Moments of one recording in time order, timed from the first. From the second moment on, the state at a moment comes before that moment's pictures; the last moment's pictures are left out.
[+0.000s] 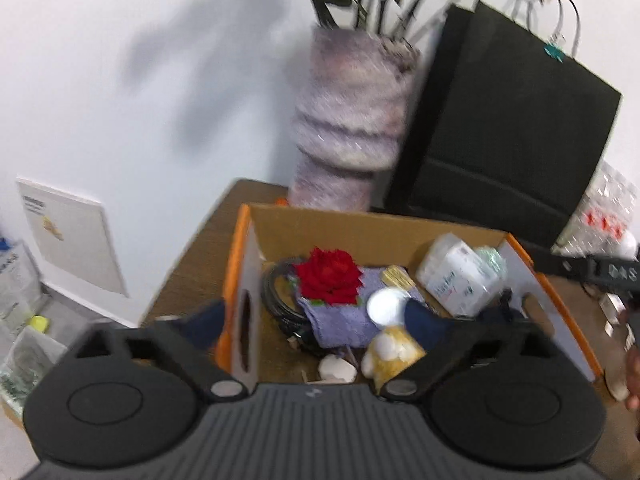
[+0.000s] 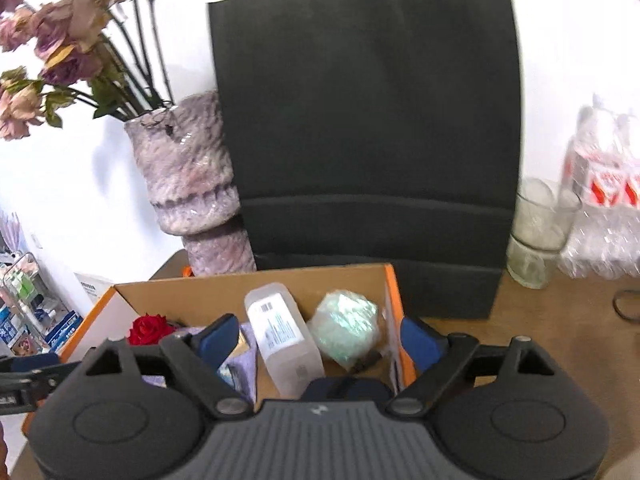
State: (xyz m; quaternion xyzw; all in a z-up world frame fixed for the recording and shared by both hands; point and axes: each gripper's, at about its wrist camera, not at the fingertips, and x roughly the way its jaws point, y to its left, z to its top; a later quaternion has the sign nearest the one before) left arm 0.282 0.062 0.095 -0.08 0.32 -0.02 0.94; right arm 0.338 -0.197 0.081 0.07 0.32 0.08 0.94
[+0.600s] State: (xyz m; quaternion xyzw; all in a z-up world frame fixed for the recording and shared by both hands) left arm 0.196 0.031 0.103 -0.07 0.35 -0.03 0.93; right arm 0.237 -0.206 0.071 0.07 0.36 0.08 0.93
